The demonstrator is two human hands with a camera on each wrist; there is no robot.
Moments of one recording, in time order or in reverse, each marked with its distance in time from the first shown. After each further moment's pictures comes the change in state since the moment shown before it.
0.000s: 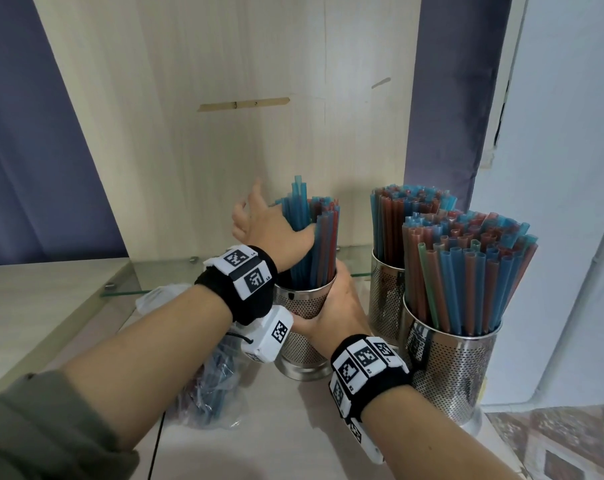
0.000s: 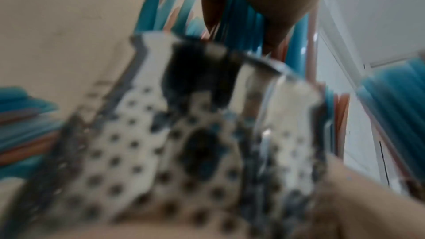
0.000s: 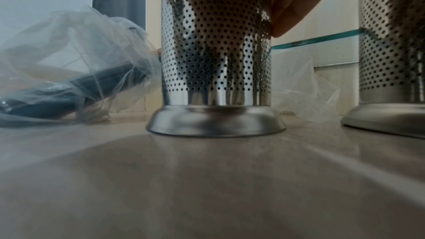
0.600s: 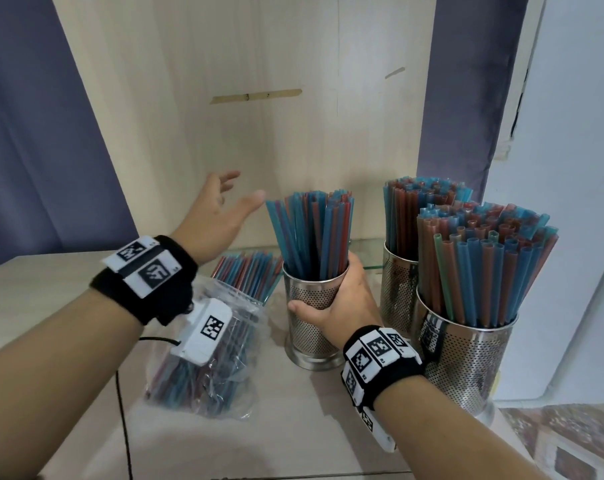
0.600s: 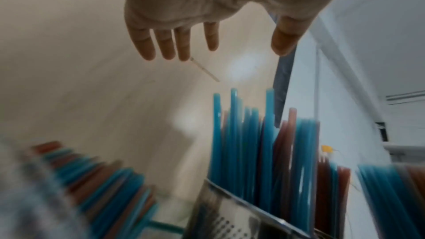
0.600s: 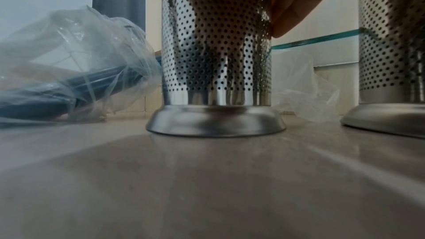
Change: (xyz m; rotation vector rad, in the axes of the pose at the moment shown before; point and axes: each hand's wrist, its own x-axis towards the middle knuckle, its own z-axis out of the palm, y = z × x) left_hand 0.018 -0.062 -0.080 -0.258 -0.168 0.094; right_hand 0.003 0.005 0.002 -0.032 0.001 0.016
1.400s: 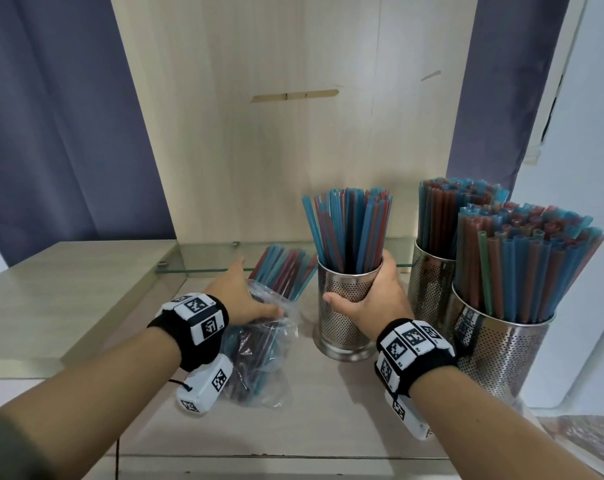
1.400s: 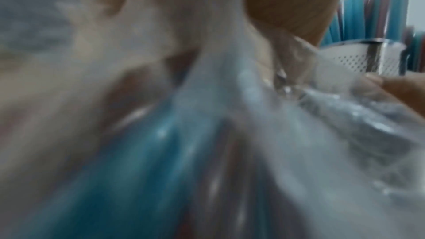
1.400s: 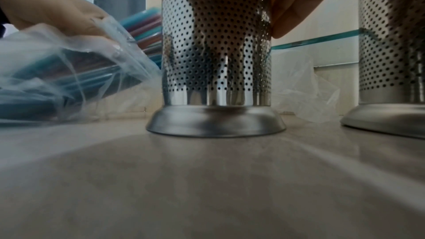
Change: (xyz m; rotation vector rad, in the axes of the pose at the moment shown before) left_hand -0.055 -0.086 0.000 0.533 -0.263 -0.363; right_hand -0.003 -0.008 -0.001 -0.021 0.023 0.000
